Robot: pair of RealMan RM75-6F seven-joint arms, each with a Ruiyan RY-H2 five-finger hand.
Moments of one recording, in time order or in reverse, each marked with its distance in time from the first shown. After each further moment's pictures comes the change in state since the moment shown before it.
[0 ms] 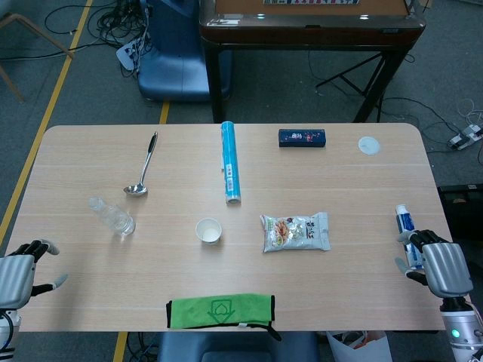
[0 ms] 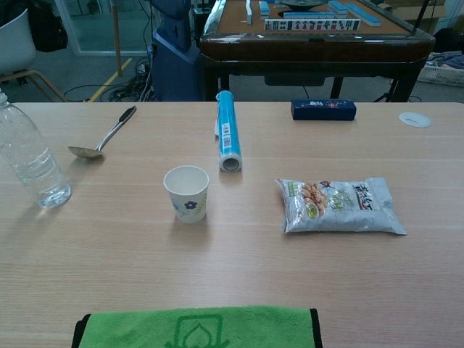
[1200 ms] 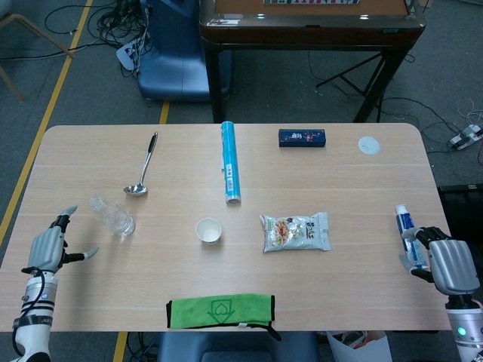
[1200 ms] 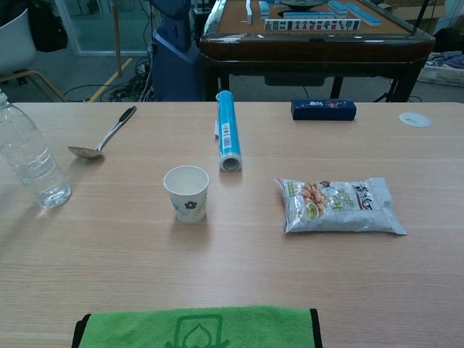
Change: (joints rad) left arm -0.184 -0.153 -0.187 0.015 -0.417 -0.316 -0.075; right arm 0.003 0.032 0.013 -0.020 0.021 -0.008 0.038
